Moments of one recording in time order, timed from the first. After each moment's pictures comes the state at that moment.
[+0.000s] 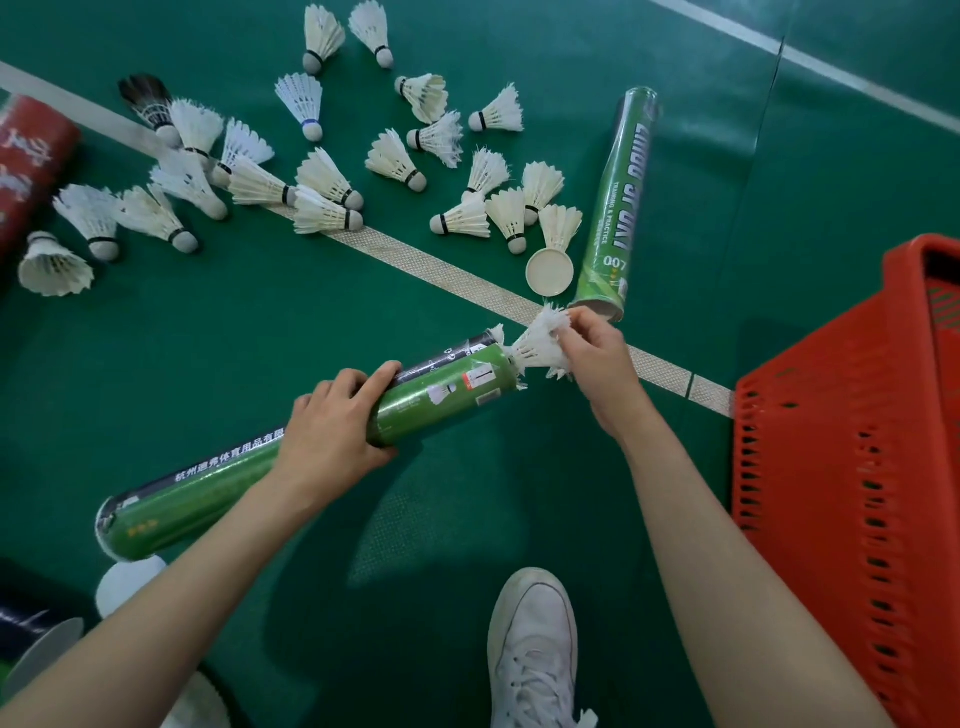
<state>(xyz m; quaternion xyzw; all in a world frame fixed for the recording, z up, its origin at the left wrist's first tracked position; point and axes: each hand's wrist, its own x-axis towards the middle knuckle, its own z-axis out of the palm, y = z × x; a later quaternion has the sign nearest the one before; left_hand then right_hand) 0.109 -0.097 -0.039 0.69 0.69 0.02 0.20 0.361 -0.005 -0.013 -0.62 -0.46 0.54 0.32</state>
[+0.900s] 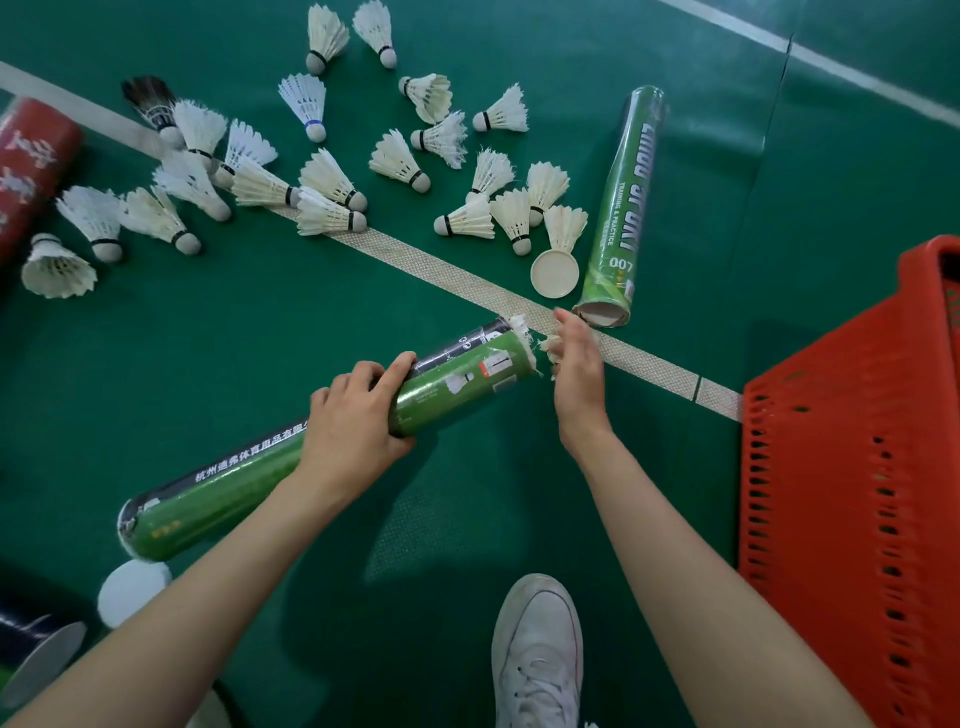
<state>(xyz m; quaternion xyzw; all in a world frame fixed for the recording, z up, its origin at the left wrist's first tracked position) 0.126 -0.089 -0.043 0.68 0.70 0.06 0.19 0.338 -0.014 -0.054 -0.67 -0.38 0.51 0.38</state>
